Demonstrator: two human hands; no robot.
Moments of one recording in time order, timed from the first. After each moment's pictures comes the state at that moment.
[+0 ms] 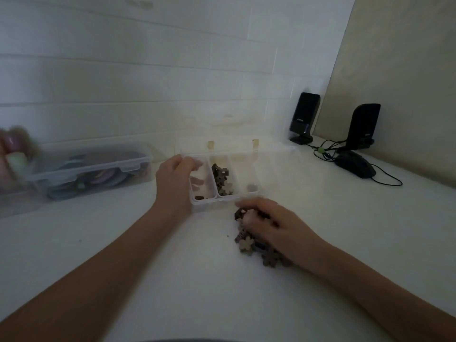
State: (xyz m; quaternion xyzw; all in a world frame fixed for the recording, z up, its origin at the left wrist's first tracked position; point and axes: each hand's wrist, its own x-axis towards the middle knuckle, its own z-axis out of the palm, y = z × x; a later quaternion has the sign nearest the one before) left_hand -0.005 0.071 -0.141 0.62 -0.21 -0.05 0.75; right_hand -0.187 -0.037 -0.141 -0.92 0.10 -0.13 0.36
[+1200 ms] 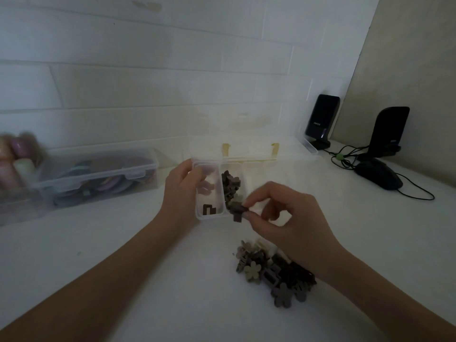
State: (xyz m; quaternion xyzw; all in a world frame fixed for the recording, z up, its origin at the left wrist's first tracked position) left_hand 0.005 0.066 -0.144 0.59 -0.31 -0.04 0.74; right_hand -0.170 -0.038 -0.117 -0.88 -0.01 -0.32 0.35
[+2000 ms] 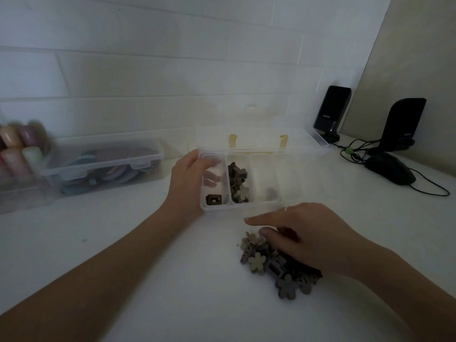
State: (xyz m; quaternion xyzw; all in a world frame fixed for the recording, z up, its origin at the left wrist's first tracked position) left_hand 0.003 0.068 -0.143 0.60 -0.31 -0.06 0.73; right_hand -0.178 -0.065 -0.128 -0.99 -0.06 -0.13 0.07
